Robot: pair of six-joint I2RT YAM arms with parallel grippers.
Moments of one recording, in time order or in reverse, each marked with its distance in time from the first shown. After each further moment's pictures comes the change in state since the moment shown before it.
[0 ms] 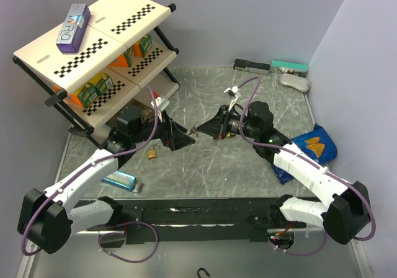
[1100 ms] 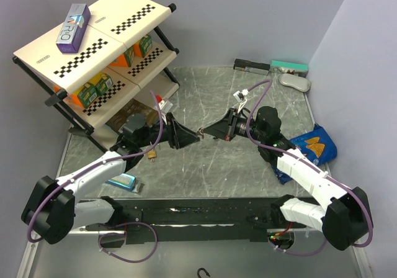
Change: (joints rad) left arm -0.099 0.071 -0.122 0.375 -0.071 -0.181; right arm -0.103 -0.052 -0.124 0.132 -0.109 0.146
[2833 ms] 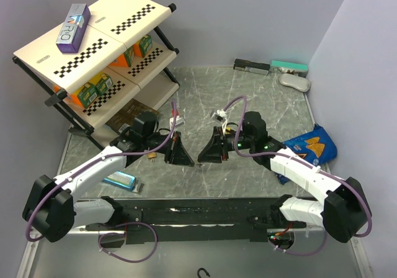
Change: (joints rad) left arm -0.013 0.024 0.113 -0.576 0.366 0.263; right arm 0.121 0.056 -0.019 -0.135 -0.306 -0.411
